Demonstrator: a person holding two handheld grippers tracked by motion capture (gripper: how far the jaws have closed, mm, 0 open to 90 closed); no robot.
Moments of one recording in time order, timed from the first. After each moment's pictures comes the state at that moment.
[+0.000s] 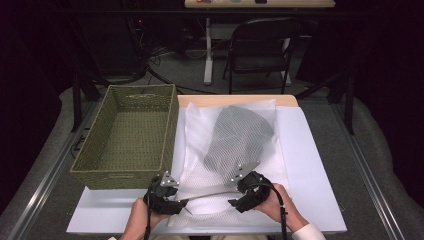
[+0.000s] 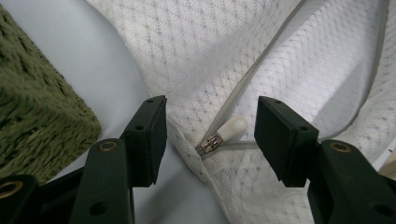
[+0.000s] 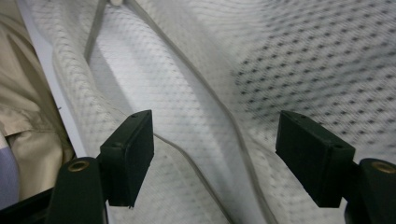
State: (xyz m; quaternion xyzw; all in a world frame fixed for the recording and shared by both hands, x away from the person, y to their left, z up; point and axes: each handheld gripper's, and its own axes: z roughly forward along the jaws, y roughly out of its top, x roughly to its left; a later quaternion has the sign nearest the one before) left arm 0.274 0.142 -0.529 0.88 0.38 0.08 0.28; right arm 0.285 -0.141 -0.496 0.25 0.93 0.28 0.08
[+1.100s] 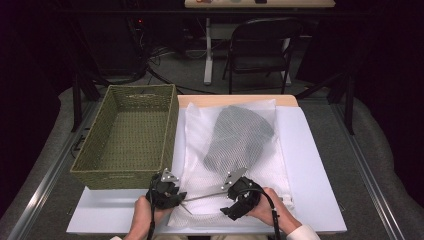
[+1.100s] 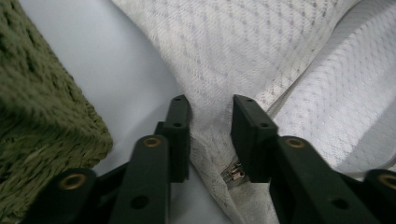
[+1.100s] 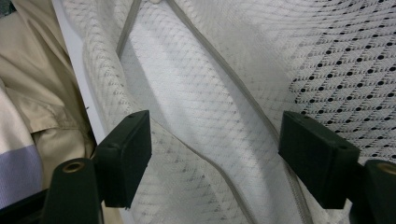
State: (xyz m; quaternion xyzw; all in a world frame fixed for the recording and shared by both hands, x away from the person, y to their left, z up) left arm 0.288 0.144 -0.546 0.86 0.41 0.08 0.30; right arm 0.279 -0.120 -0.507 0.22 0.94 0.27 0.05
